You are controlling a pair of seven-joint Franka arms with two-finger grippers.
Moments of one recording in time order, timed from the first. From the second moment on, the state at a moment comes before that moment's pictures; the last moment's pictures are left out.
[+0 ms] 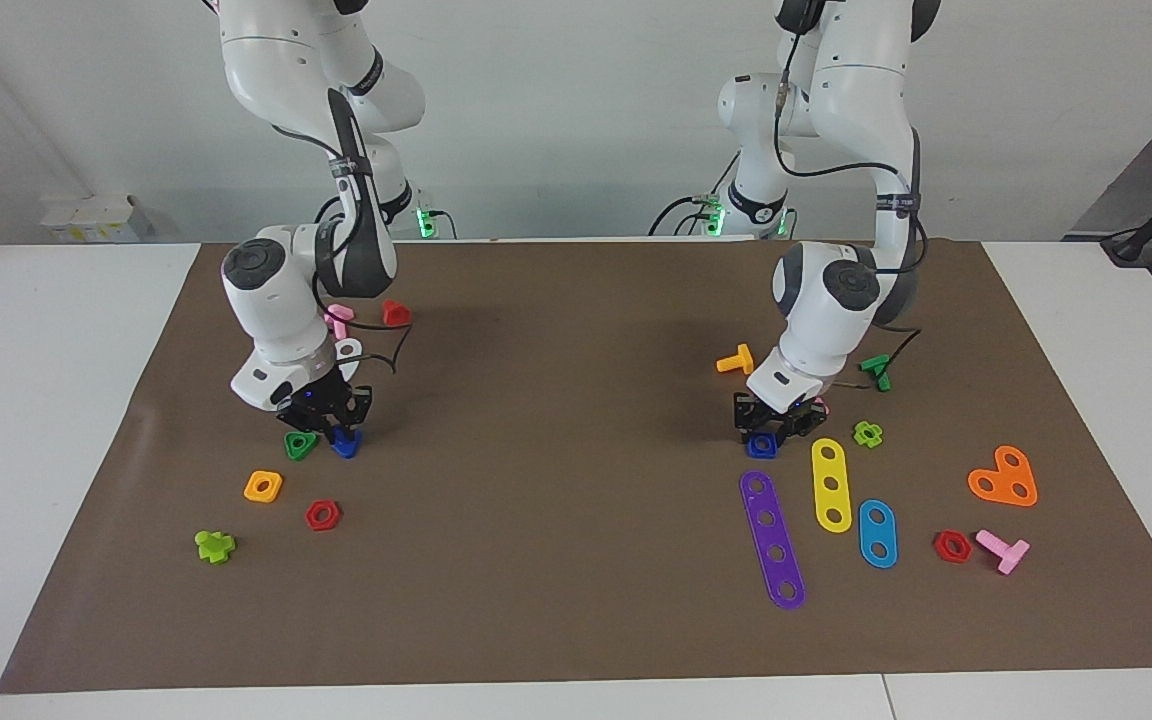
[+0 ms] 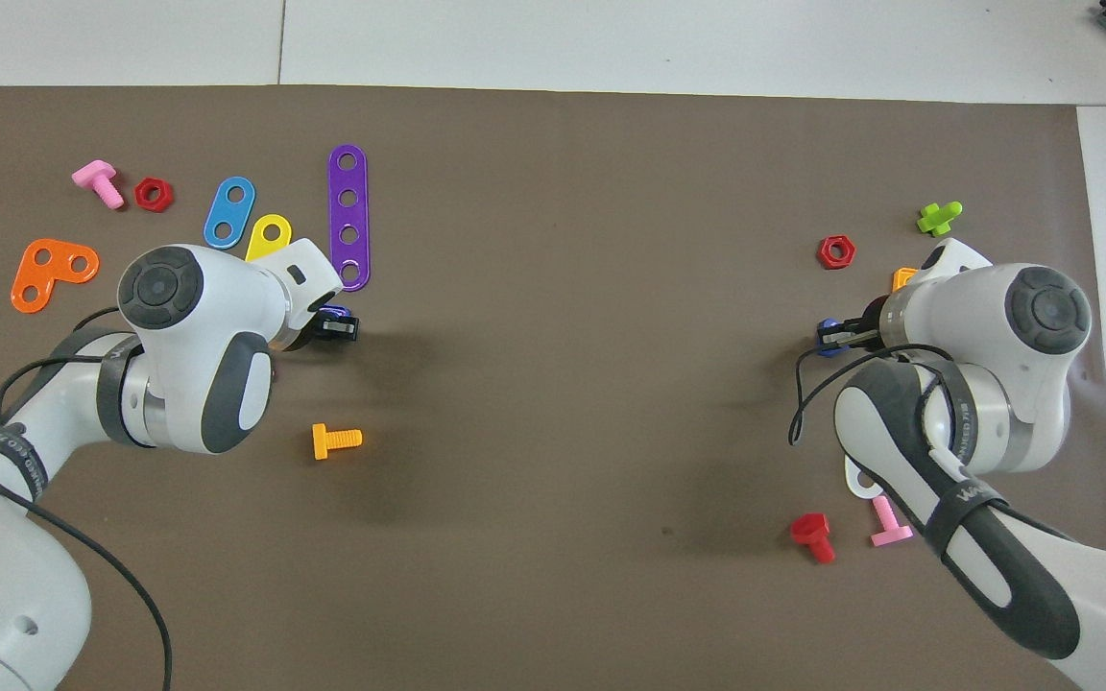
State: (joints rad) left arm -0.17 0.30 -0.09 -2.08 -0.05 2.48 0.00; right arm 0.12 0.21 -0.08 -2.16 0.04 2.49 -0.17
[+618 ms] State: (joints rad) left arm -0.17 0.30 -0.09 -2.04 -0.05 2.47 0.00; right arm 0.11 0.21 -0.08 -2.16 0.05 2.49 -0.17
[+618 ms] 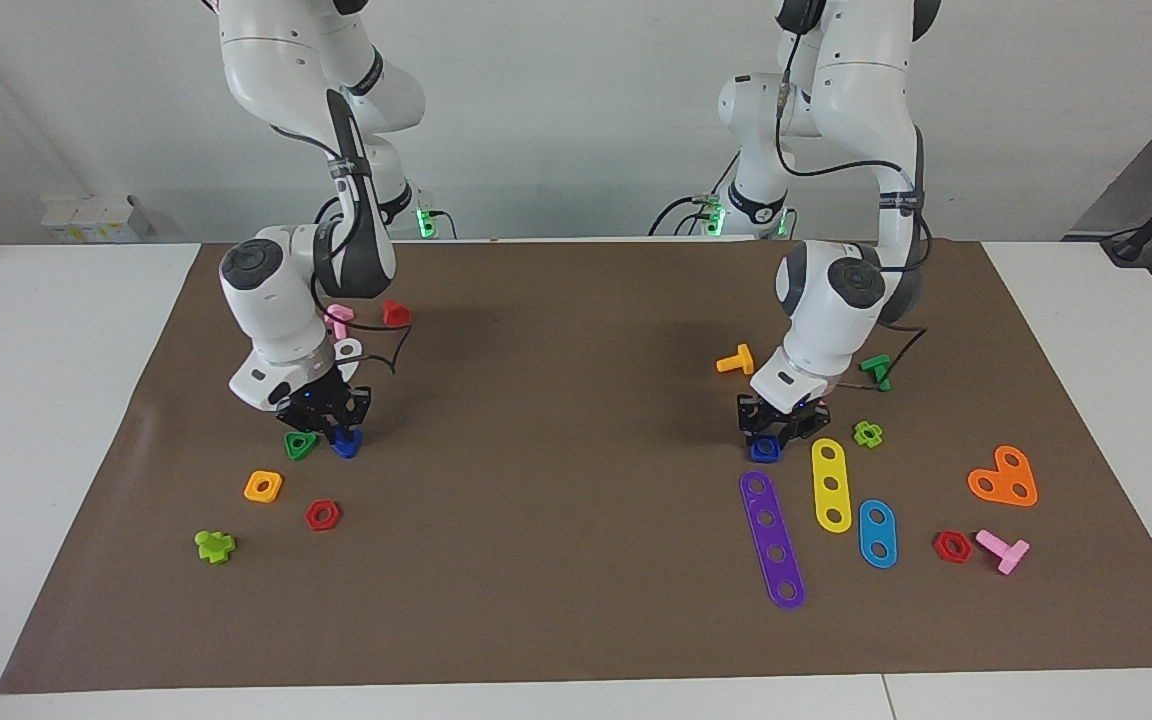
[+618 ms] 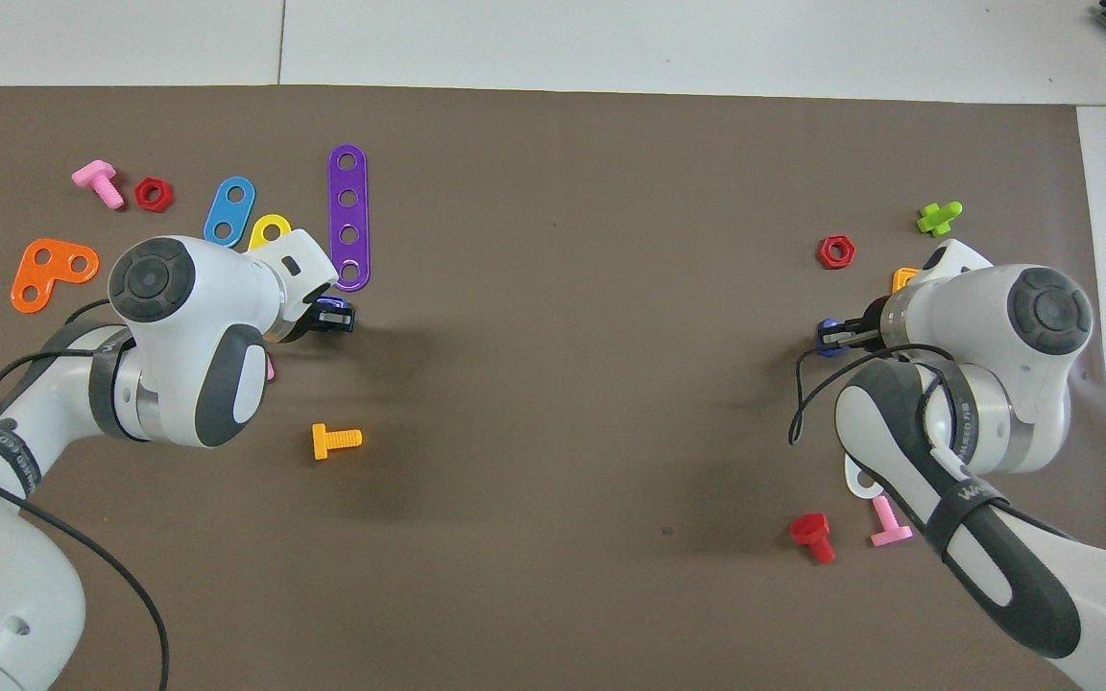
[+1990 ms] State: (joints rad) left arm -0.16 0.34 -0.08 -1.77 -0.05 2.19 0.00; right arm 0.49 0.39 -0.05 -1.65 0.05 2.30 0.57
